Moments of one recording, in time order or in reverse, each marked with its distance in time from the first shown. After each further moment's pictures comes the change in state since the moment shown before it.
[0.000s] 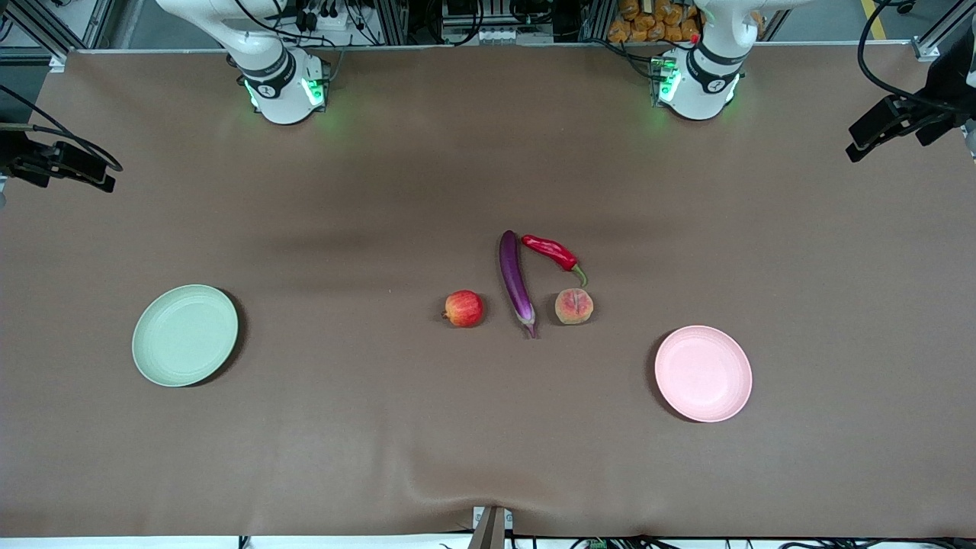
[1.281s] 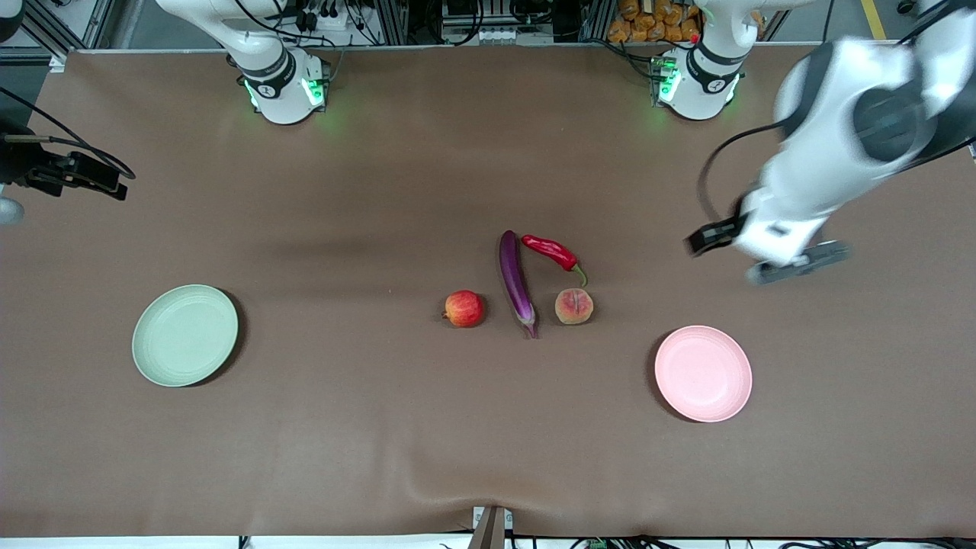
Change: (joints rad) left arm -0.025 0.295 -0.277 -0.206 -0.006 0.403 -0.437; right arm 0.006 0.024 0.012 -0.005 0.009 0.020 0.000
